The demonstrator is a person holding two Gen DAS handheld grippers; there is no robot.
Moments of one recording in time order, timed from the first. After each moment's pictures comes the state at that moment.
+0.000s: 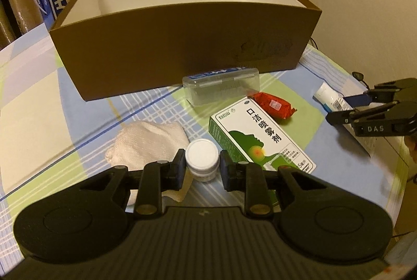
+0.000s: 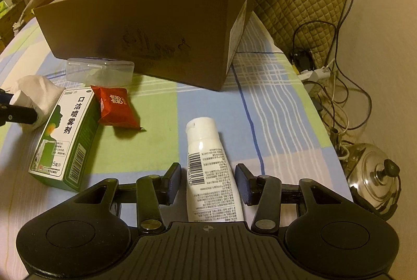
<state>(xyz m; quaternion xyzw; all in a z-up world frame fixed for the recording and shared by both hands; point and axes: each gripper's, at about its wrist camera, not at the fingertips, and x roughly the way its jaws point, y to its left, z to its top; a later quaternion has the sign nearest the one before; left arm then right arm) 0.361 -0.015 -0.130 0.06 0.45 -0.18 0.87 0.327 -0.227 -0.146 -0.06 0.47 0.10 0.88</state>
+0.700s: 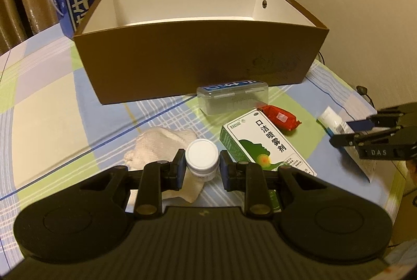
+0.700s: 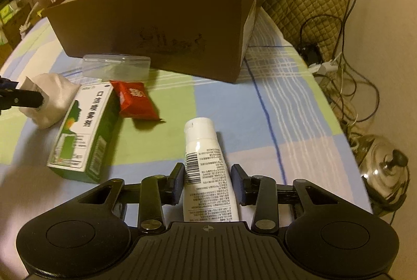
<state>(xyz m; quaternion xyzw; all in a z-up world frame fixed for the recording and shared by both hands) 0.356 -0.003 -0.115 0.04 0.44 -0.16 0.88 0.313 -0.219 -0.143 -0.03 0.48 0.12 0.87</state>
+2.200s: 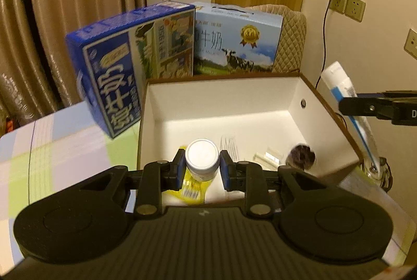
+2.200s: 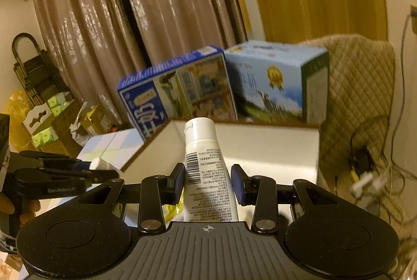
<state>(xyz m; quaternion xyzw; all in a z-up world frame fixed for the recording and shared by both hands) 0.476 0.013 -0.009 0.04 0.35 -0.12 0.93 0.448 -0.187 0.012 0.07 0.30 0.23 0.92</state>
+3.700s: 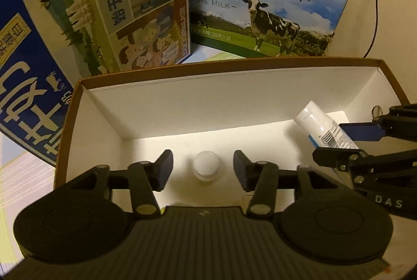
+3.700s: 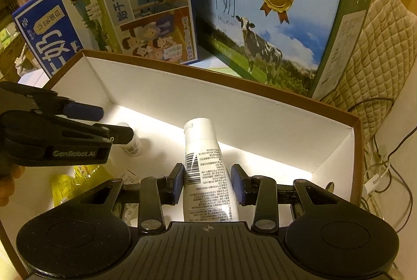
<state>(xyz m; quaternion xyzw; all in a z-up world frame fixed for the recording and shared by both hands) 0.664 -0.050 -0.107 0.06 0.47 -0.10 0.88 0.616 -0.157 -0.113 -0.05 0.45 0.18 0.87</state>
